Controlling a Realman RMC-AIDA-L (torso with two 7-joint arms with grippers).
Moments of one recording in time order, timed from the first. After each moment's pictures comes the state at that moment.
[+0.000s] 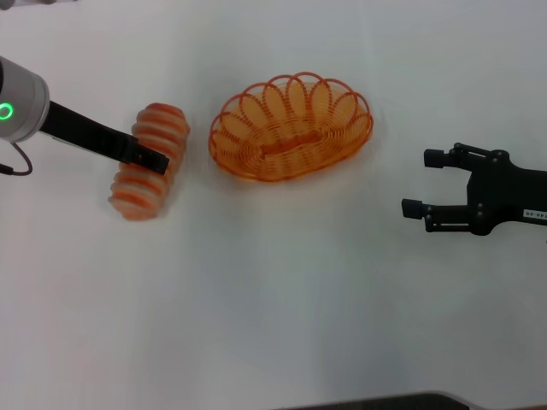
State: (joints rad) left arm -0.67 -2.16 1.07 1.18 2.66 1.50 -2.55; right arm 0.33 2.08 -0.53 -0.66 -2.10 -1.59 1.14
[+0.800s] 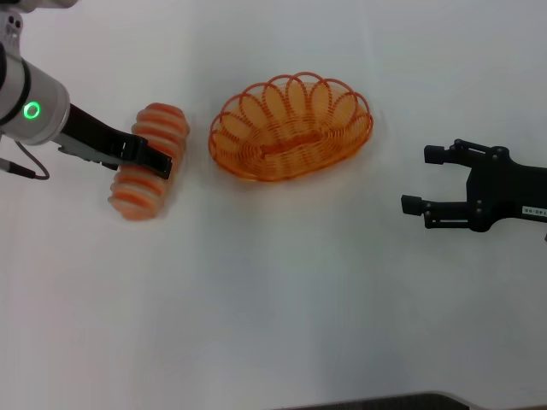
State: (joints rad) left arm -0.68 -2.16 1.19 1.17 2.72 1.46 -2.81; right arm 0.34 2.08 -0.53 -0.65 -2.10 -1.58 1.13
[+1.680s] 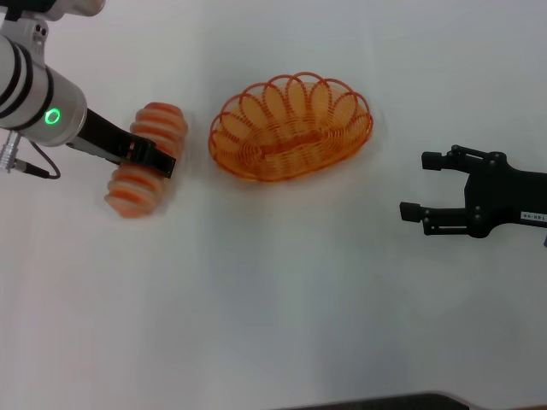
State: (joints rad) left arm -0.67 -2.17 1.30 1.15 2.76 1.37 -2.83; right arm 0.34 2.08 -0.53 -0.65 -2.12 -1.59 1.12
